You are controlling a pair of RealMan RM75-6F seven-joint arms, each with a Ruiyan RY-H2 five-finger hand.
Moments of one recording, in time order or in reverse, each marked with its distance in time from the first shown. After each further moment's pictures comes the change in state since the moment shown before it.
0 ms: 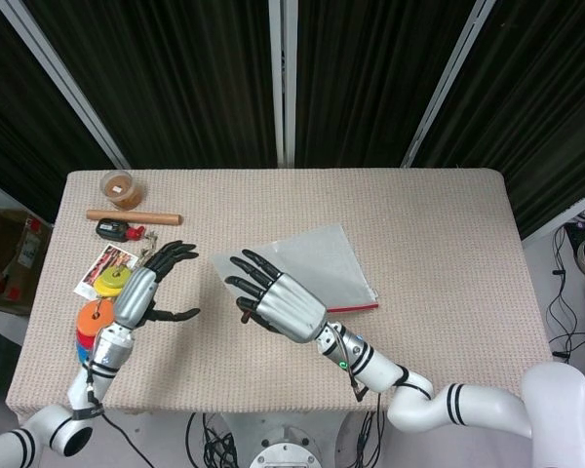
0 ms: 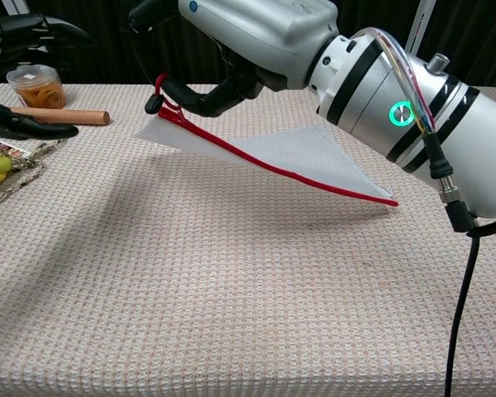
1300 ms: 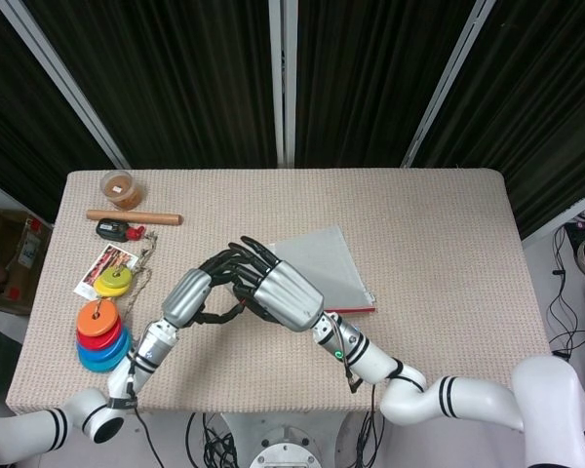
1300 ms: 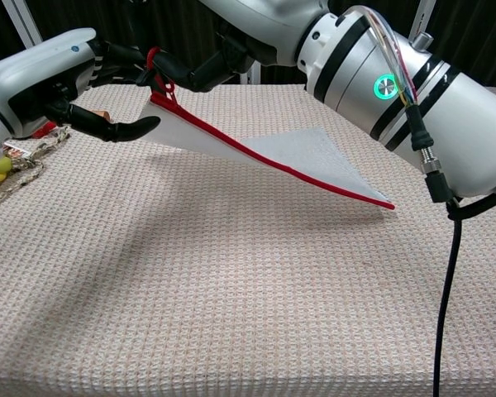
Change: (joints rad) left arm -0.159 -0.065 0.042 -0.063 -0.039 -0.076 0.071; right arm 0.054 -0.014 0.009 0.035 0.067 0.036 0.059
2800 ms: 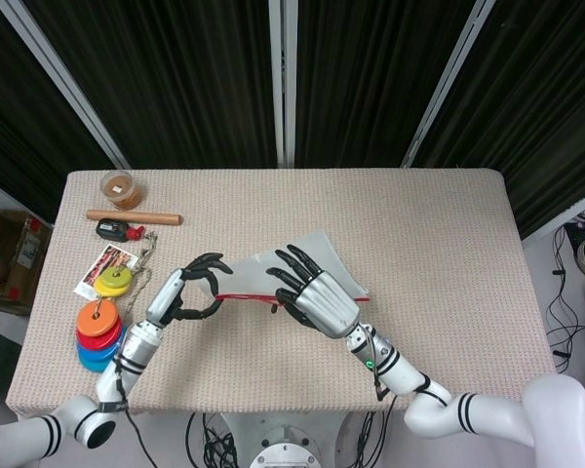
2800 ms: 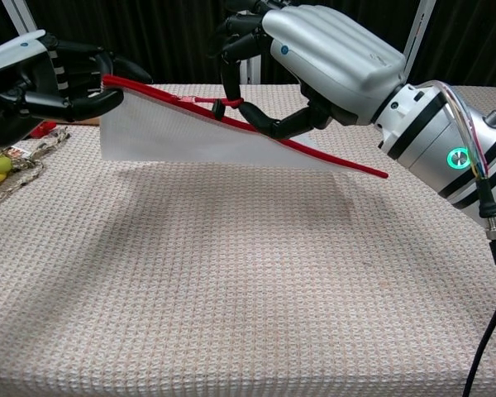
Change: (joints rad) left arm 0.045 -0.003 0.027 0.057 -0.046 0.061 -0.465; right arm -0.141 -0.003 -0.132 0.108 -0.035 0.141 0.030
